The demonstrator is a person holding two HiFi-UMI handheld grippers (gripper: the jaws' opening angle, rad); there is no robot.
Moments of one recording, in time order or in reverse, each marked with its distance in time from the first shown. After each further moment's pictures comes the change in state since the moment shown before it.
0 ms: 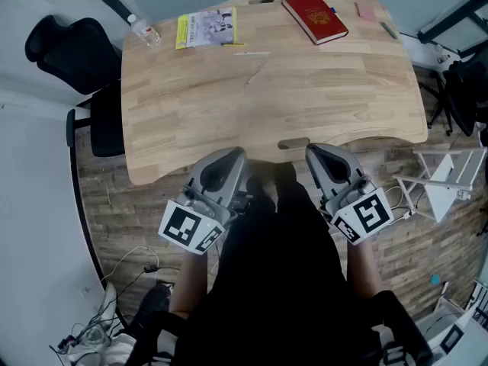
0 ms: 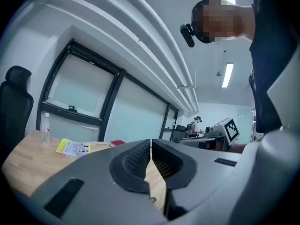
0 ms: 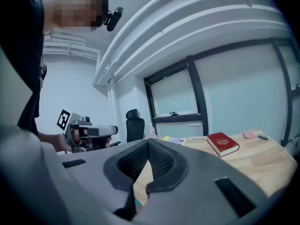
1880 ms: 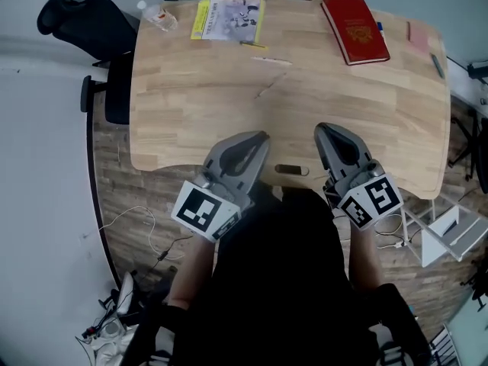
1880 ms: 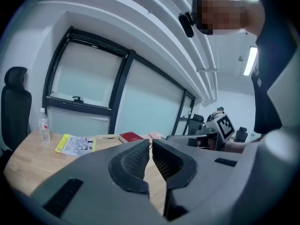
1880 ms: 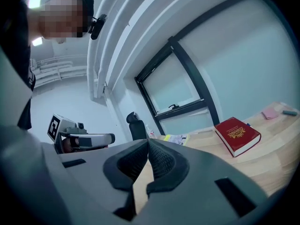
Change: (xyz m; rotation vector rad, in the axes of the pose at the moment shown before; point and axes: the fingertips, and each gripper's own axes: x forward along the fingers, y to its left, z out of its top) left arm 0.175 0.061 -0.004 -0.040 0.179 0.181; right arm 0.111 -0.175 0.003 0.251 0.029 0.171
